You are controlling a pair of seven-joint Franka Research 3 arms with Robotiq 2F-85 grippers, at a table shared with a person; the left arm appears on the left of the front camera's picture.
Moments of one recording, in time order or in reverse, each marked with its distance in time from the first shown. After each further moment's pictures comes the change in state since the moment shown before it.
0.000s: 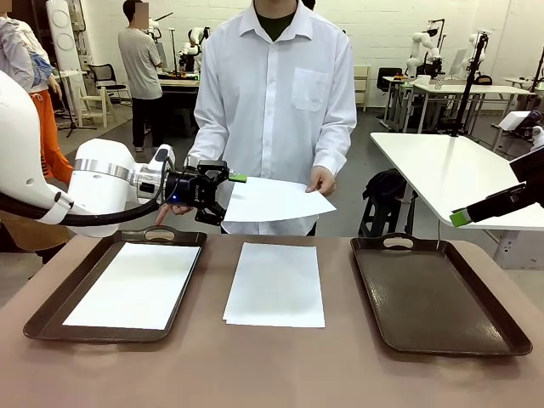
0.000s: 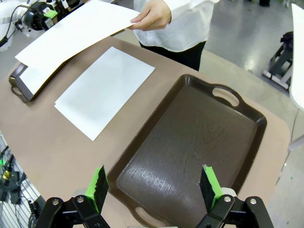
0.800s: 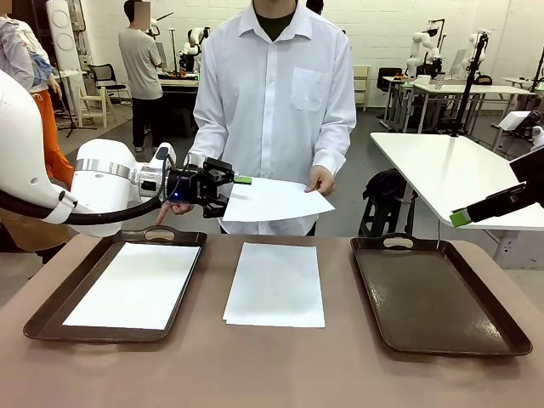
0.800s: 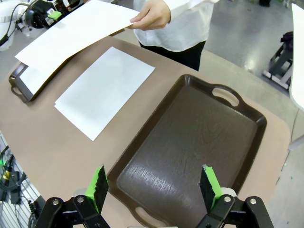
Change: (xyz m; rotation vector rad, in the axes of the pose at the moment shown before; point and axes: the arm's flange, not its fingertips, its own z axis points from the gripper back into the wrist) left arm 0.004 -0.004 0.001 -0.048 -0.009 0.005; right arm 0.000 0.000 0.000 0.000 0.000 0.000
